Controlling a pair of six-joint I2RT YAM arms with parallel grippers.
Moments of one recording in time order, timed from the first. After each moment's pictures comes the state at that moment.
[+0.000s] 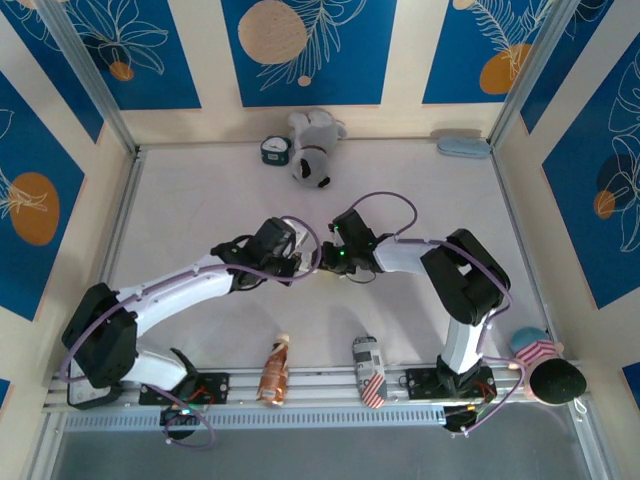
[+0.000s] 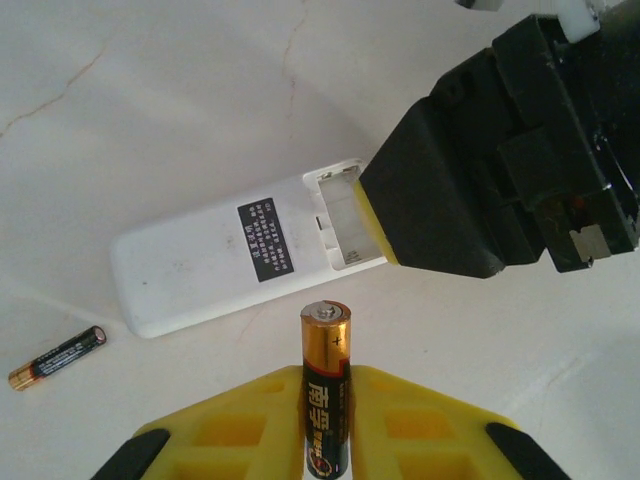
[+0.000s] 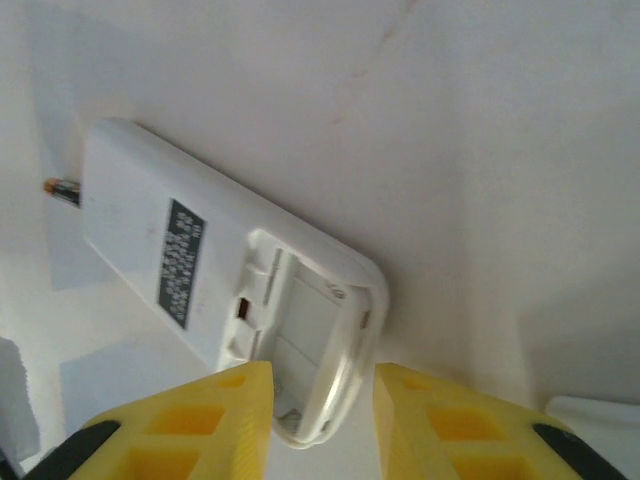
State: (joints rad) left arm -0.78 1.40 0.94 -0.46 -0.10 -0.20; right arm 0.63 1.82 0.93 -0.06 -0.34 0.76
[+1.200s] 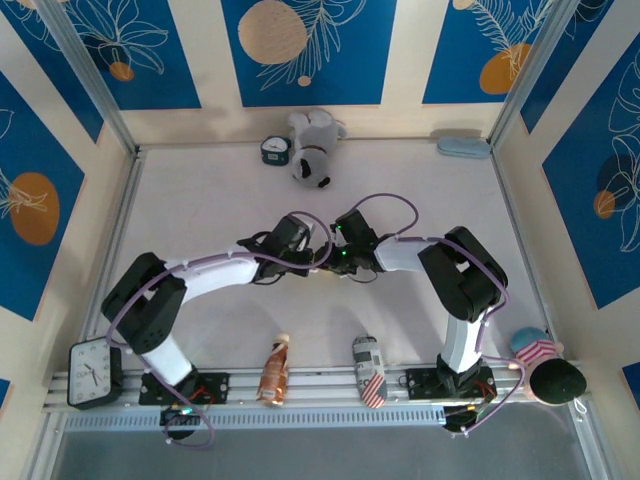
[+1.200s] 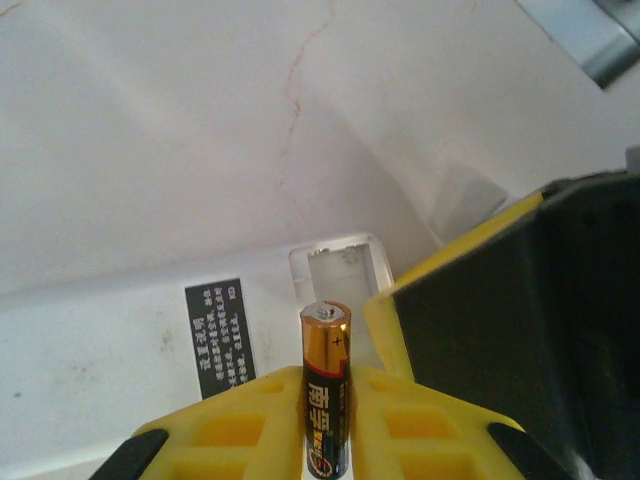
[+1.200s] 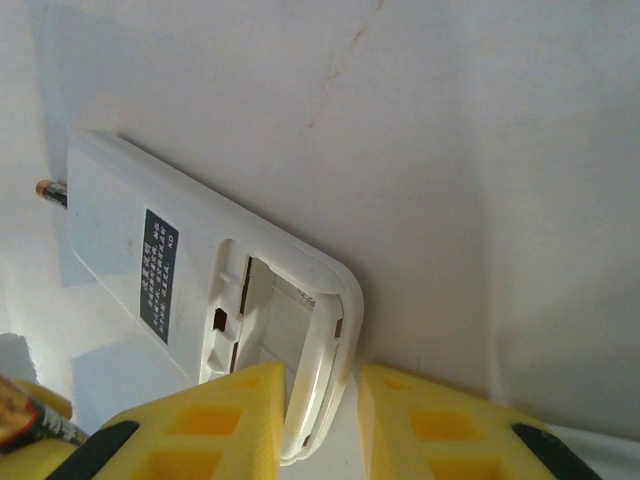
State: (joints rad) left arm -0.75 1.66 0.97 -0.24 -0.06 -0.39; right arm 0.61 1.84 0.92 -0.01 -0.39 0.76
